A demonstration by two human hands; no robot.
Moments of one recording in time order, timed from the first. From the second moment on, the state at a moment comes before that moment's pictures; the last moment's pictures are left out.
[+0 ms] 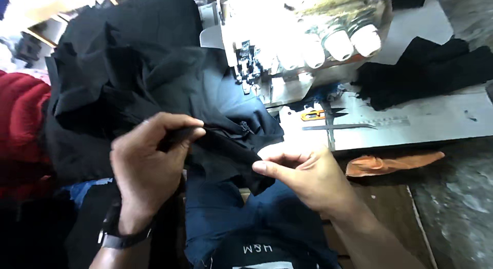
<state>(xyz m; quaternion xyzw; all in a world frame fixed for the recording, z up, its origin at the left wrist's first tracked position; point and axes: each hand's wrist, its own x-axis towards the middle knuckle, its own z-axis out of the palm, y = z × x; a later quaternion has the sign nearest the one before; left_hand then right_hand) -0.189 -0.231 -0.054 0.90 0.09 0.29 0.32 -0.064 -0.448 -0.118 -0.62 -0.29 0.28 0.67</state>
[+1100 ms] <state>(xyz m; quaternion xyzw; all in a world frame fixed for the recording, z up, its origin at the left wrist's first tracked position) -0.094 -0.206 -0.110 0.93 0.10 0.29 0.22 -0.015 -0.421 -0.163 -0.65 -0.26 0.30 0.64</state>
